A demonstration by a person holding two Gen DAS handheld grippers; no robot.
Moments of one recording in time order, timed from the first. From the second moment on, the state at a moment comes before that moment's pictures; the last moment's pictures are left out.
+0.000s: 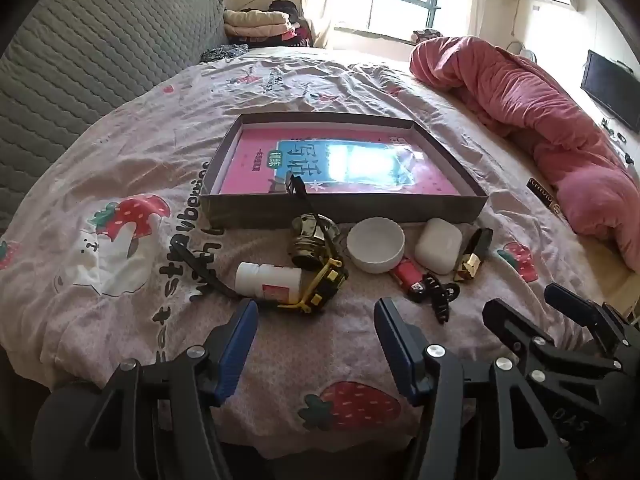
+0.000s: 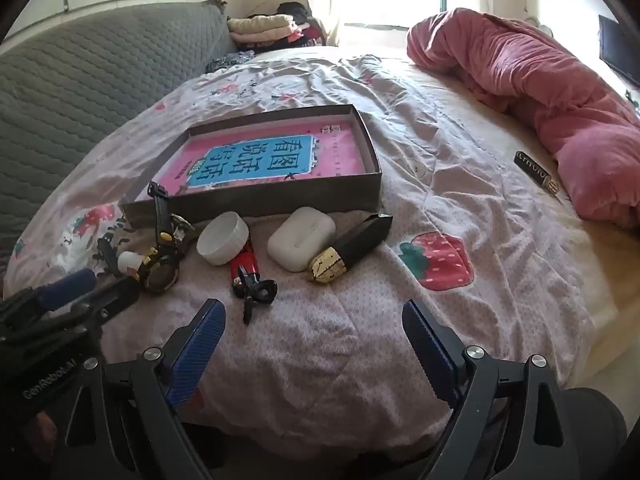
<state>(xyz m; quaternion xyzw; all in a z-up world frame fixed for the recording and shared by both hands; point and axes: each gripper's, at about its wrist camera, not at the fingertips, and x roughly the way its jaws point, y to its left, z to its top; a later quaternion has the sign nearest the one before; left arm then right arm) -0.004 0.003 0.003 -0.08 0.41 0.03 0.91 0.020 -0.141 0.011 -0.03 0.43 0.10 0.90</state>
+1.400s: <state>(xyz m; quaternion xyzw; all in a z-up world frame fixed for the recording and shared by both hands) 0.001 0.005 0.000 -0.07 0.42 0.04 0.90 0.019 -0.137 0.018 -0.04 0.40 0.10 0.91</state>
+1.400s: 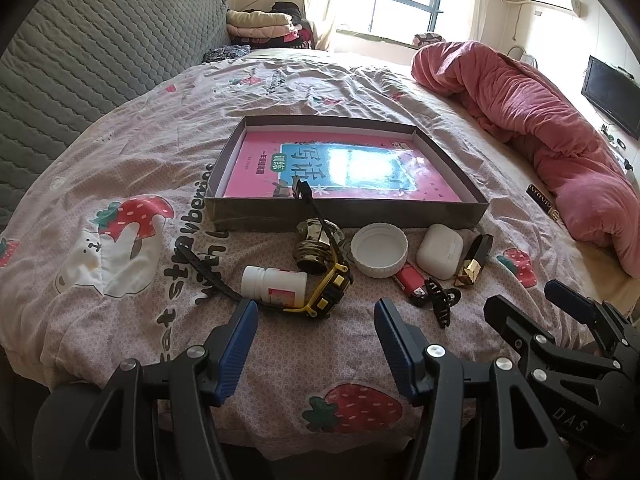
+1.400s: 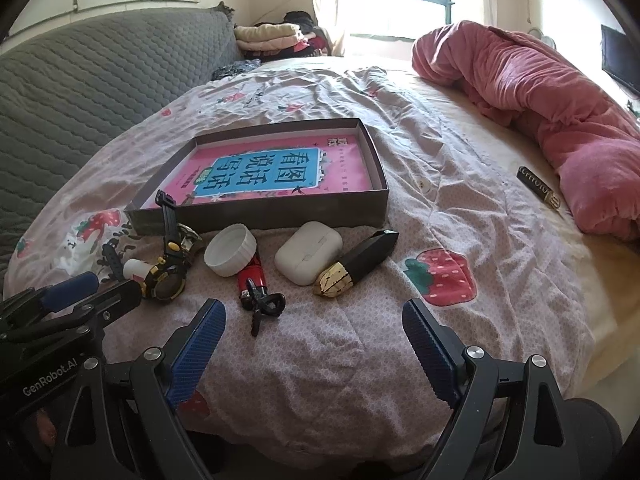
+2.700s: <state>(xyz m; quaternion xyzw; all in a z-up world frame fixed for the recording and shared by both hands) 0.010 0.020 -0.006 -0.08 0.42 0.00 0.91 0.021 -0.141 0.016 -0.03 0.41 0.10 0.91</state>
